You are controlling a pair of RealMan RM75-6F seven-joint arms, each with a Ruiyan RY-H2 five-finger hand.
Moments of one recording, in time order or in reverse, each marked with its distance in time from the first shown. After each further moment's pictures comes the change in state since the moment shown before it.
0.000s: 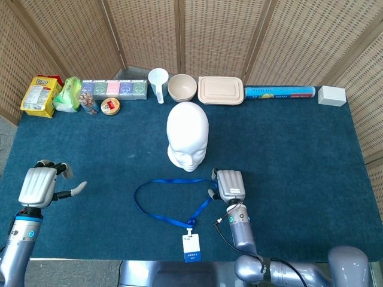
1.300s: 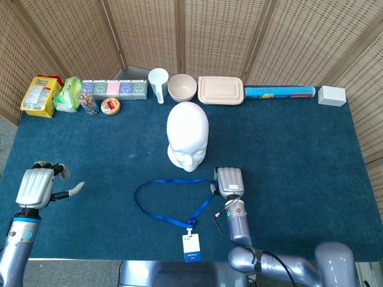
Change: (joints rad) left arm 0.001 -0.001 0.013 0.012 -0.005 0.013 -0.018; right arm 0.061 -0.060 -0.009 0.182 0.046 -0.037 0.024
